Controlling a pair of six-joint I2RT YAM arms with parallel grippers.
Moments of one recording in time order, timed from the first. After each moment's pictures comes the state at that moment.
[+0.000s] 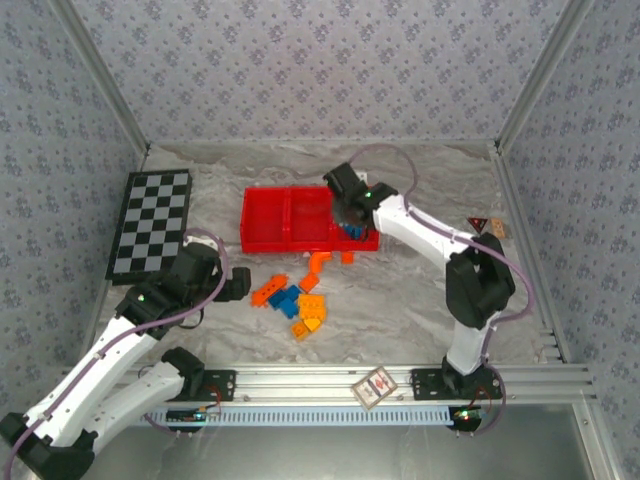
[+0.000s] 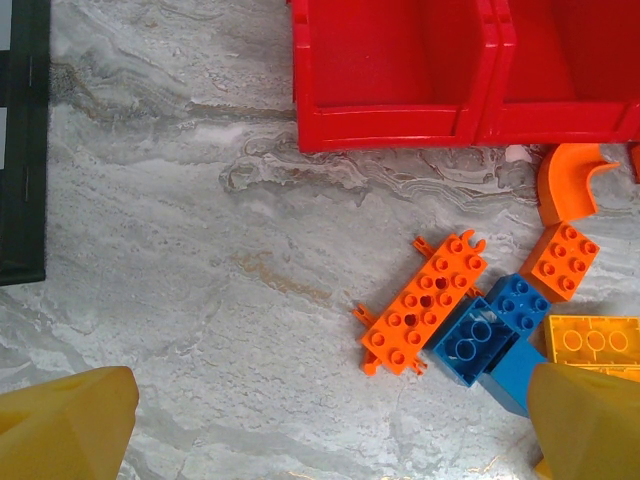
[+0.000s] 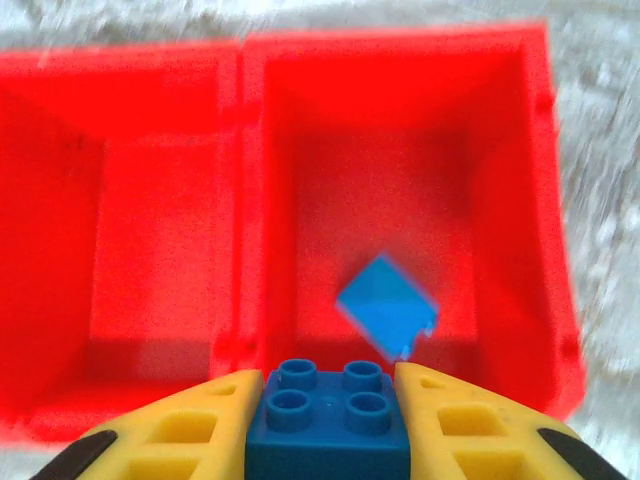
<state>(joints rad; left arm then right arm) -0.62 0.72 0.79 -0.94 -0.26 -0.48 0.63 1.83 1.53 -0.70 0.28 0.56</state>
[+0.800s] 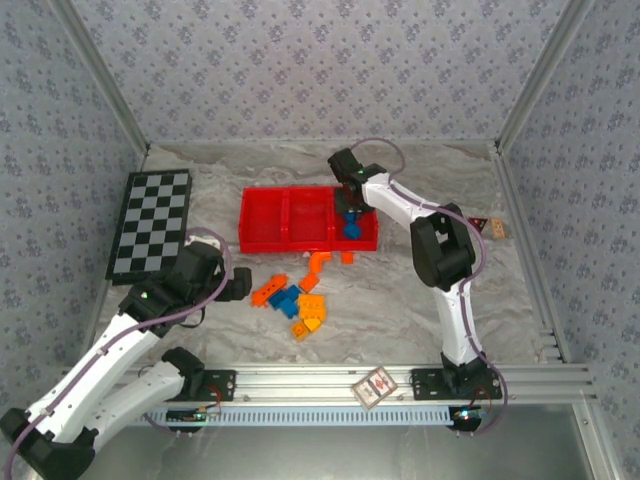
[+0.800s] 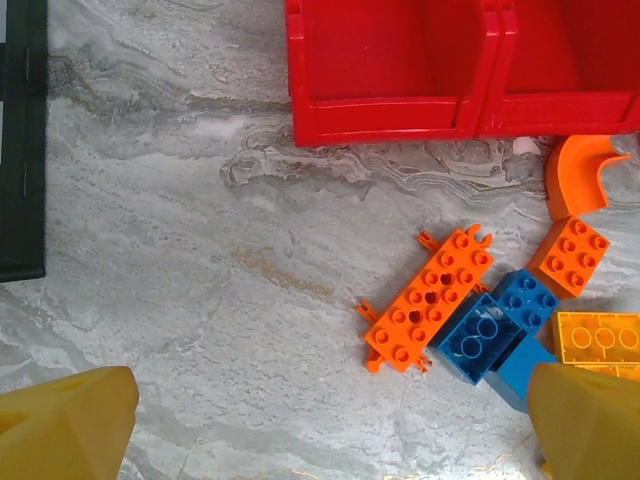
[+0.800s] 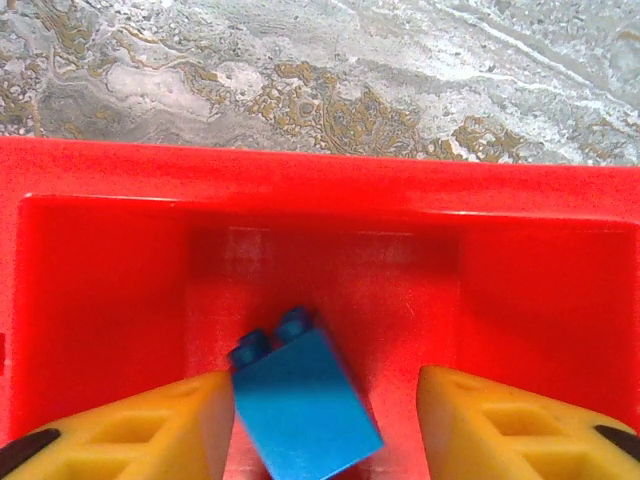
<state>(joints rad) -0.62 0.74 0.79 -0.94 -0.26 -0.48 0.52 2.18 1.80 -0.76 0.21 0.40</state>
